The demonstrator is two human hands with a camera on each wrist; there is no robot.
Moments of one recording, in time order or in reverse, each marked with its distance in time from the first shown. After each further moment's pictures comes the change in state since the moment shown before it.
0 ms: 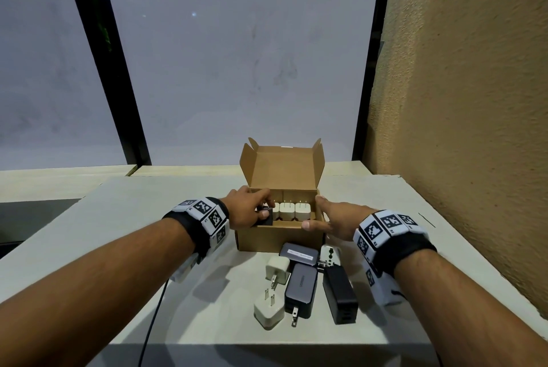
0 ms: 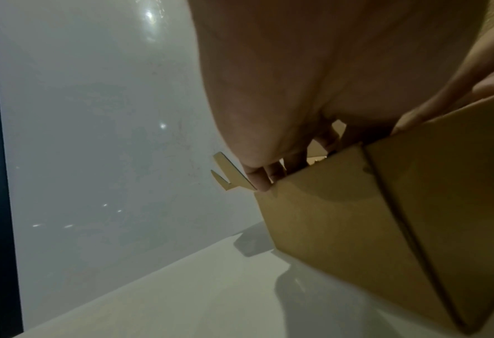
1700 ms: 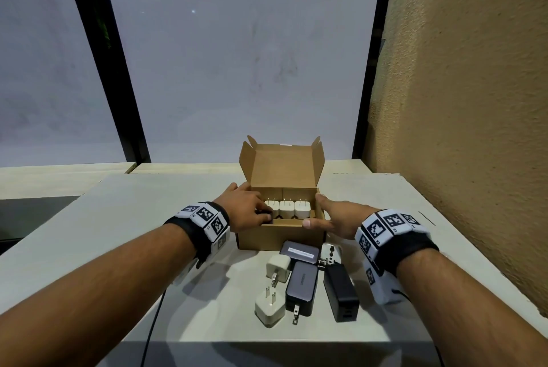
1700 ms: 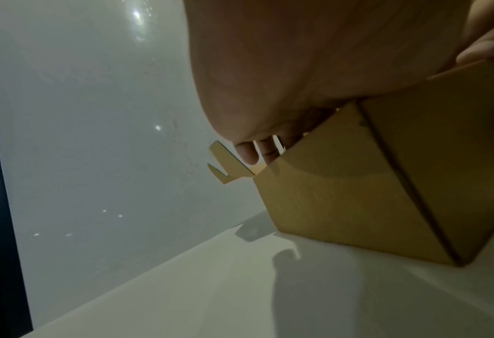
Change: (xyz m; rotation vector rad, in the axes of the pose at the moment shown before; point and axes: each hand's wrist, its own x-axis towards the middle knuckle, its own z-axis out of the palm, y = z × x) left_hand -0.003 0.000 0.003 0.292 0.060 0.112; right_hand 0.001 0.001 0.002 0.028 0.003 0.016
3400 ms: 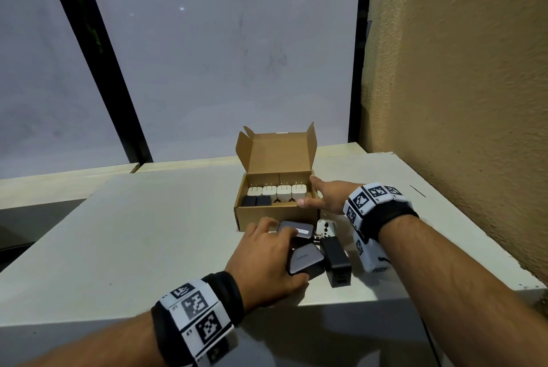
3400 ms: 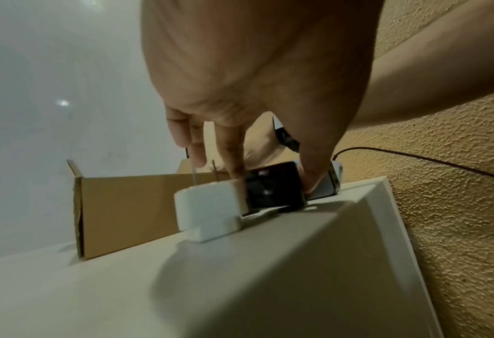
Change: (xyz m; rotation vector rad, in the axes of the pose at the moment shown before) left_hand -0.115 0.120 0.015 -0.113 0.210 -0.007; right_hand -0.007 0.000 0.001 0.041 0.013 0.024
